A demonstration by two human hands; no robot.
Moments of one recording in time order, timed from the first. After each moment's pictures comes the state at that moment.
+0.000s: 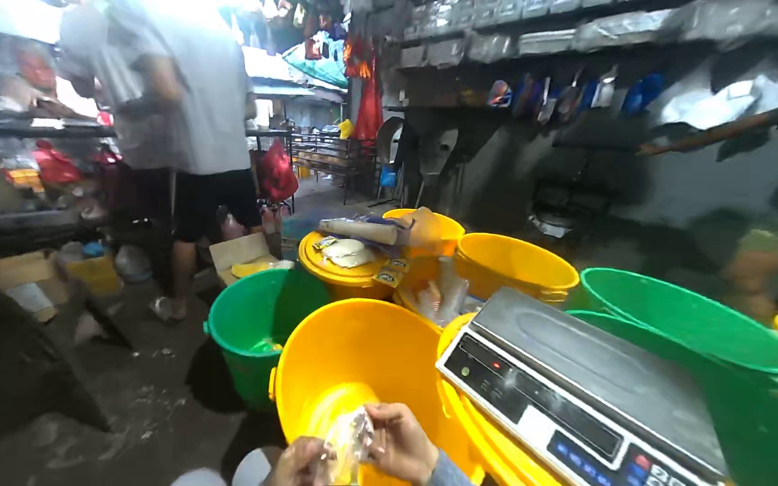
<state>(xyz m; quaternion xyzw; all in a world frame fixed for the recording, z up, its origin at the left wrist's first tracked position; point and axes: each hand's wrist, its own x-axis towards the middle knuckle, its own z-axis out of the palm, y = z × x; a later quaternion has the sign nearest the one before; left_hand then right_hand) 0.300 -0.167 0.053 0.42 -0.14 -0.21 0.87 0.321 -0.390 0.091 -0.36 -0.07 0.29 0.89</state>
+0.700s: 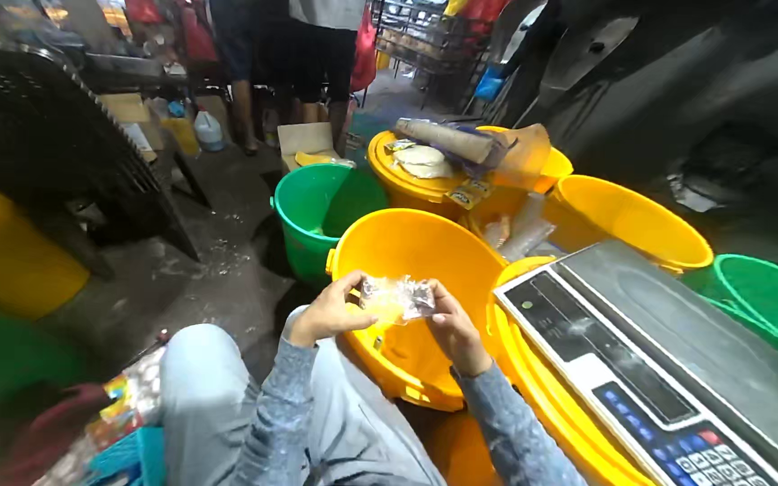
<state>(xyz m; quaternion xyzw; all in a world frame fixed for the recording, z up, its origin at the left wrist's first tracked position) 0.319 -0.142 0.113 0.70 -0.23 -0.05 0.67 0.327 -0.389 0.099 -0.55 -0.32 0.06 0.77</state>
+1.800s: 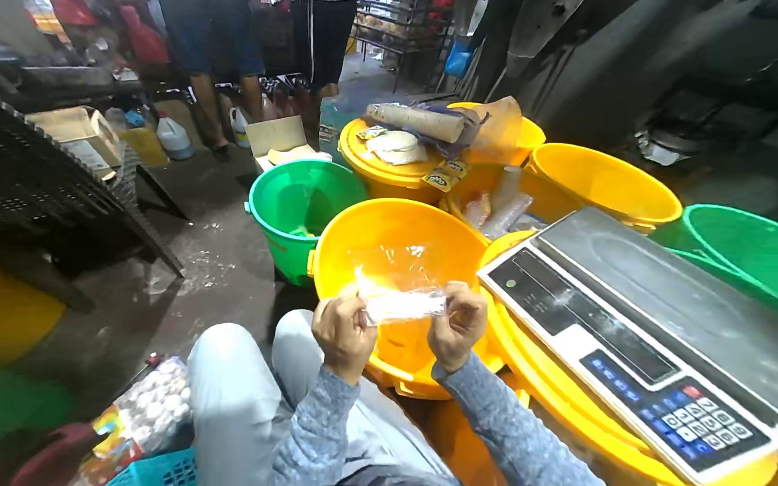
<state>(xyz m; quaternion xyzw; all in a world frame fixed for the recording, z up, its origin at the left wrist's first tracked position) 0.304 -0.223 0.087 0.72 -0.07 0.59 0.36 0.326 -0.386 0.085 -0.65 -0.27 -0.49 0.52</state>
